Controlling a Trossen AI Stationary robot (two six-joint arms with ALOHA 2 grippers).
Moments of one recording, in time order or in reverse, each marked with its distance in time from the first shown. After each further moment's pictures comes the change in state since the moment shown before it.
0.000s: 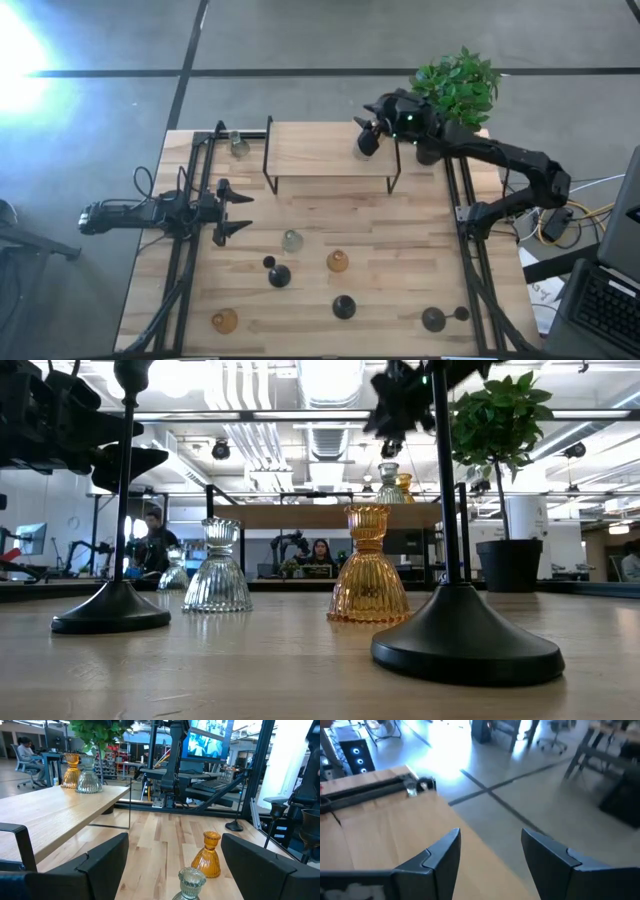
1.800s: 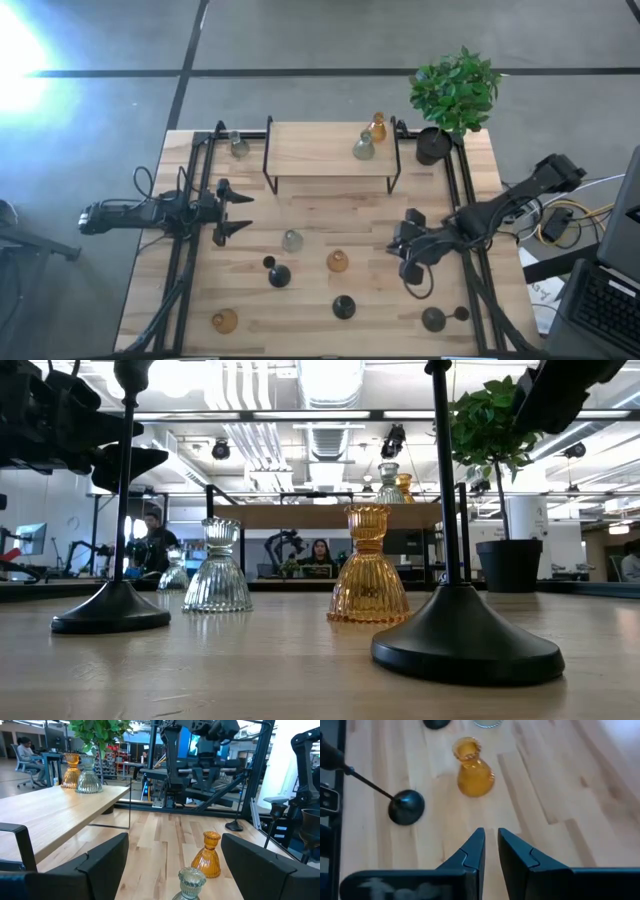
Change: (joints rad) left arm 0.000 0.000 0.000 0.000 0.000 0.000; right arm 0.949 -0.182 -0.353 -0.418 0.102 0.715
